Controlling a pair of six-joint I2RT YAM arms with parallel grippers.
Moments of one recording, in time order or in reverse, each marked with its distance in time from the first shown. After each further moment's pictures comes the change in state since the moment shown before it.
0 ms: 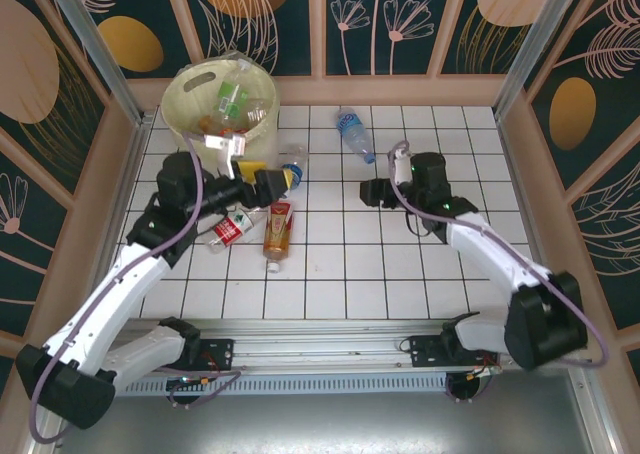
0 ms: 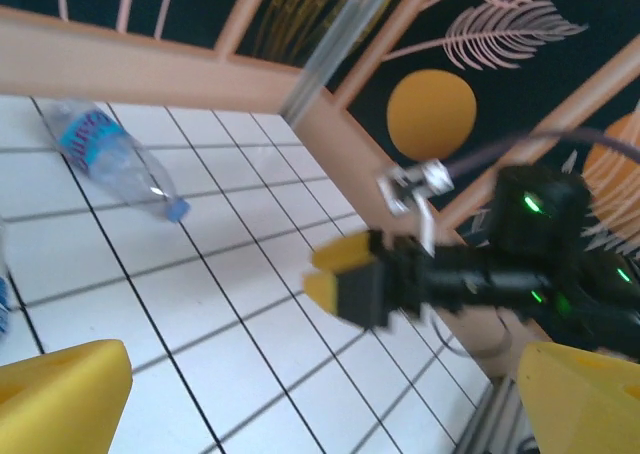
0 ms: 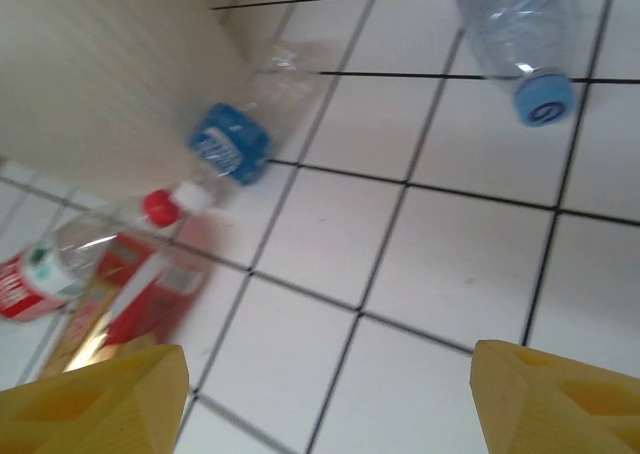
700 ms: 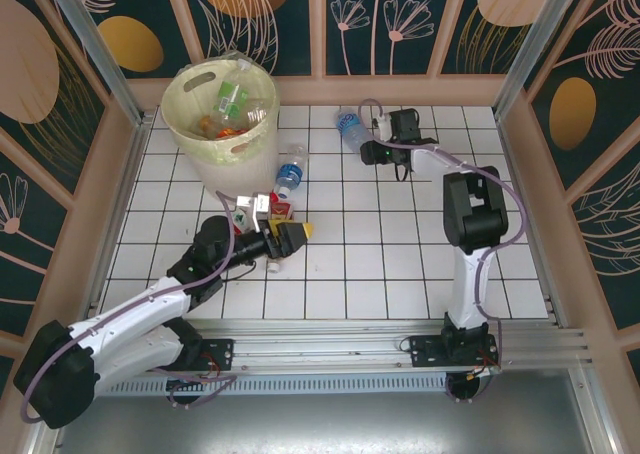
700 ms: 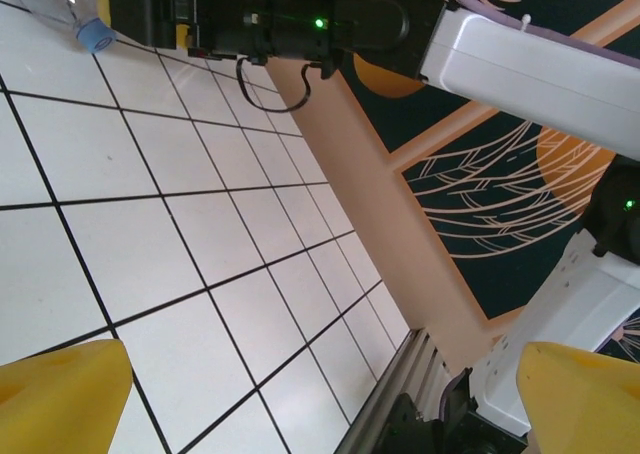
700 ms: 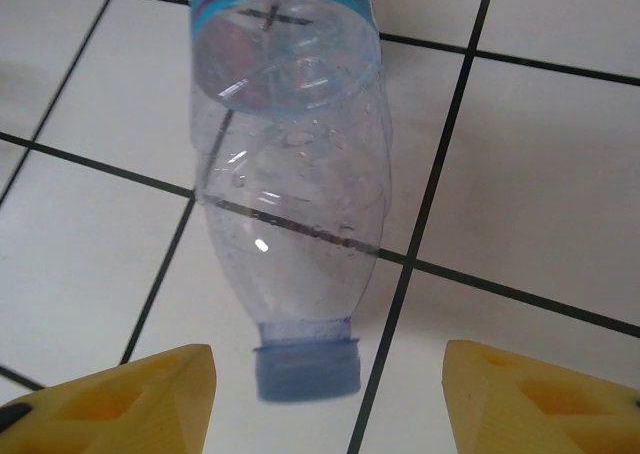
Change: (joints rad) left arm -0.244 -0.020 -0.490 0.514 -0.119 -0.301; right arm -0.112 0.784 0.656 -0.064 0.098 -0.256
